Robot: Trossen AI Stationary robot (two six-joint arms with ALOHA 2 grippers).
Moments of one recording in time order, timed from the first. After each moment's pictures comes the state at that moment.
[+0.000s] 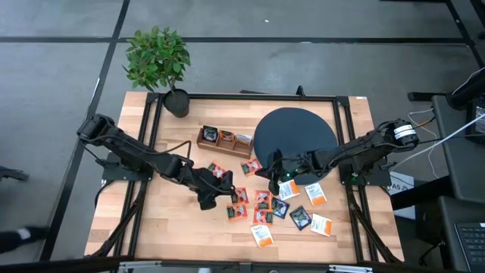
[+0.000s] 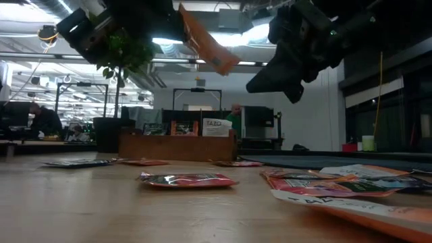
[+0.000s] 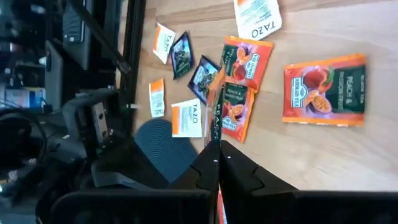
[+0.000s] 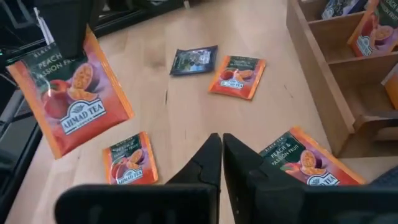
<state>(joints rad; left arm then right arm) -0.36 1.45 0.90 -0.07 -0.16 1.18 0.17 1.51 0.67 0.36 0.14 0.38</state>
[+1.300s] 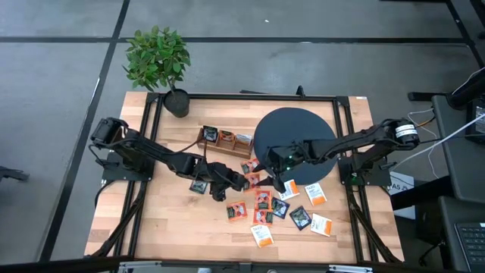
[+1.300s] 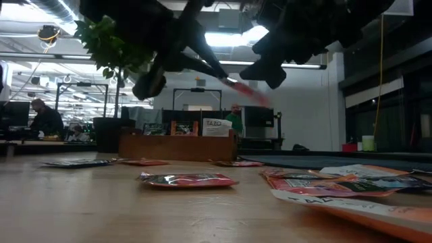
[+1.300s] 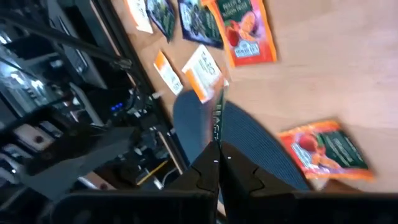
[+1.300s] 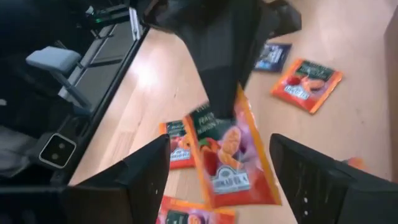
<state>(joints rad) -0.25 1.62 0.90 0.14 -0.23 1.81 0.05 1.50 0.79 0.18 -0.29 0.18</state>
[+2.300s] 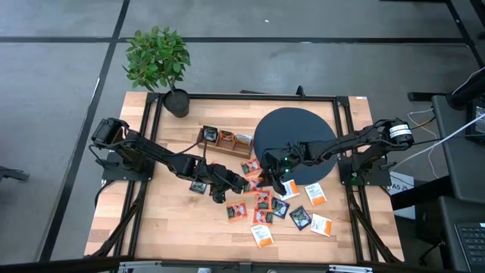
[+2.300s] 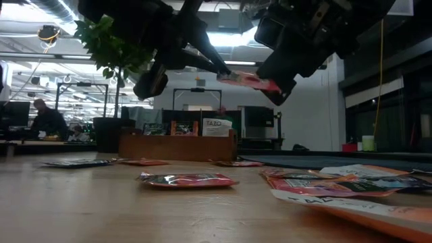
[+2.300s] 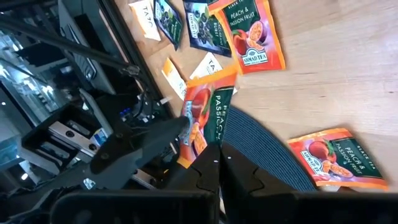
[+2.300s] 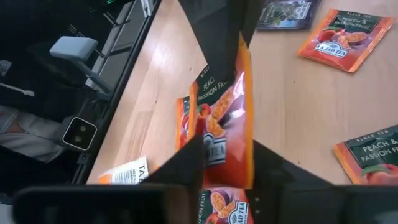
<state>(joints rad) -0.25 1.62 0.90 0.16 -0.23 1.83 0.05 1.56 0.78 0.18 -0.39 0.26</state>
